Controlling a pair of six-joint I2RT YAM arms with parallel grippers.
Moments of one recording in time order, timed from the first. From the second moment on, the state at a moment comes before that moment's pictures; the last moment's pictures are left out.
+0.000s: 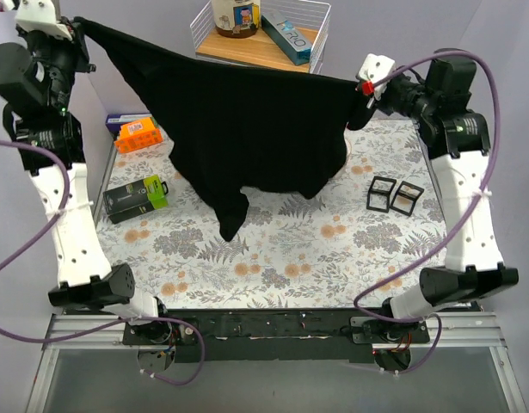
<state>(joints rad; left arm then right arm) 0.21 1.53 2.18 -0.37 0.23 0.07 0.14 1.53 2.01 -0.71 -0.62 -0.92</state>
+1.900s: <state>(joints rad) 0.01 1.82 1.20 -0.40 0.72 0.03 0.29 1.89 1.27 -0.51 -0.45 -0.98</state>
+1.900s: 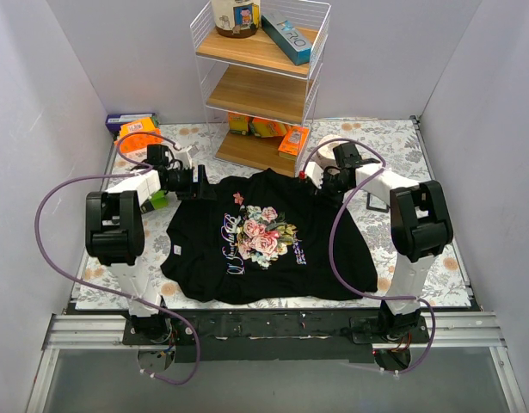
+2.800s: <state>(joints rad) 0.11 1.80 1.25 -0.40 0.41 -0.03 0.23 1.91 1.29 -0.58 -0.15 -0.82</state>
